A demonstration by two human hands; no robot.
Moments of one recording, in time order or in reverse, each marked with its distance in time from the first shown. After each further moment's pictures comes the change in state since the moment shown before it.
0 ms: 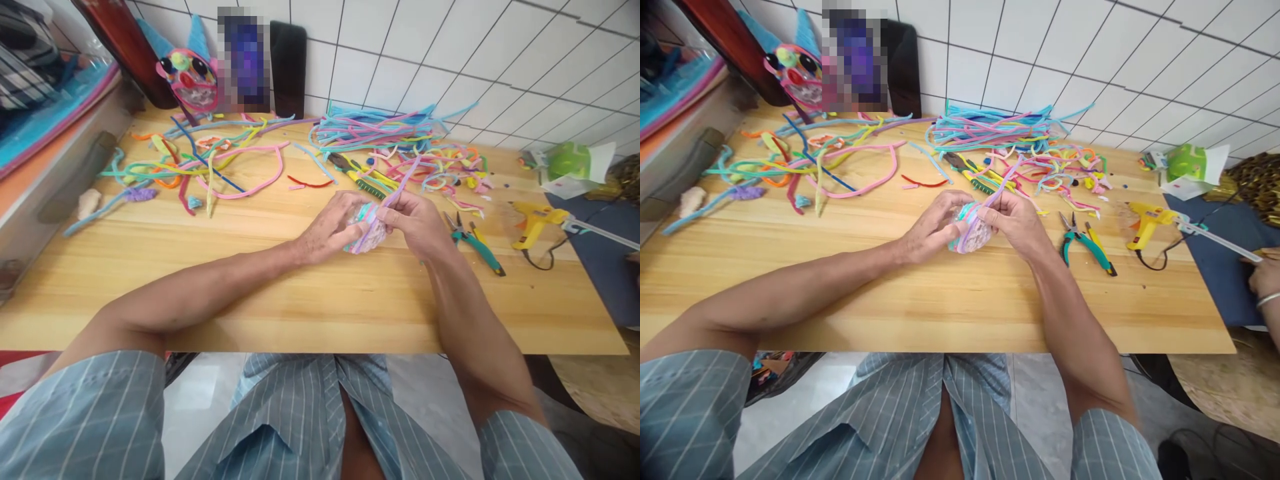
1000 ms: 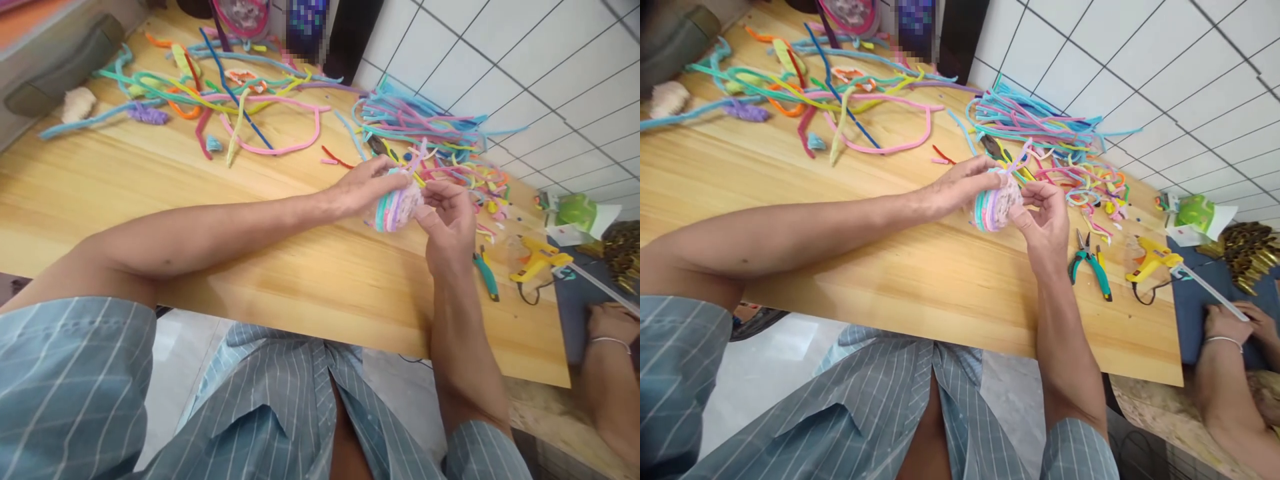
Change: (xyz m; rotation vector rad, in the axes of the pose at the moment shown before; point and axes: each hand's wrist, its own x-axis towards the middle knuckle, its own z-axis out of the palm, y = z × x) left_hand 0.041 0.003 -0.011 -0.395 0.177 -0.509; right_hand -0.002 0.018 0.003 -0.354 0.168 -0.326
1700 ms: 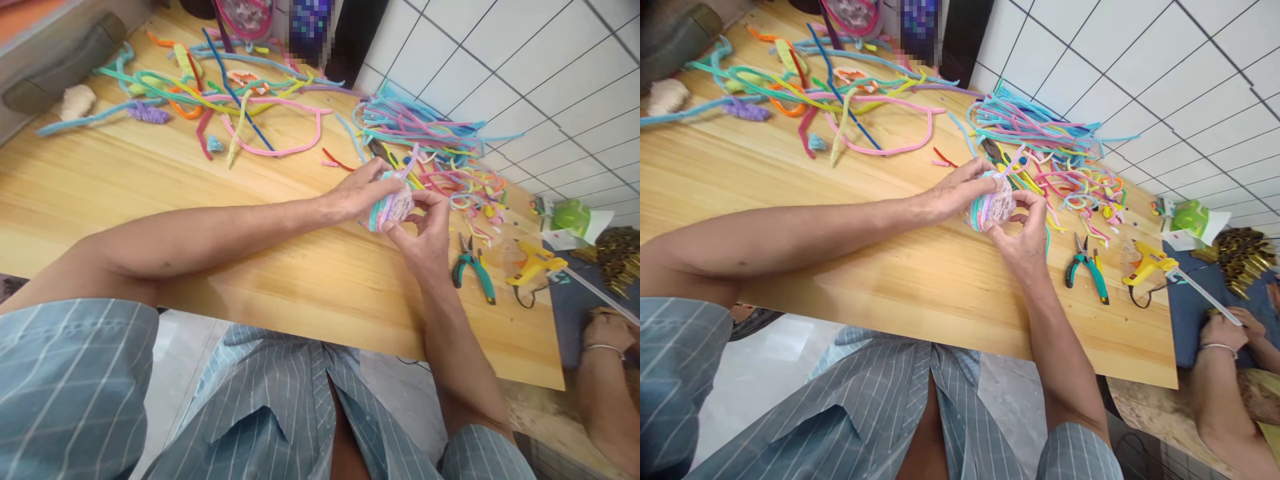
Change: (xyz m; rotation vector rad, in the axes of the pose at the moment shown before) left_hand -0.002 -0.005 -0.003 -0.015 0.039 -0.039; right_hand -0.014 -0.004 0.024 -0.164 -0.027 -0.082
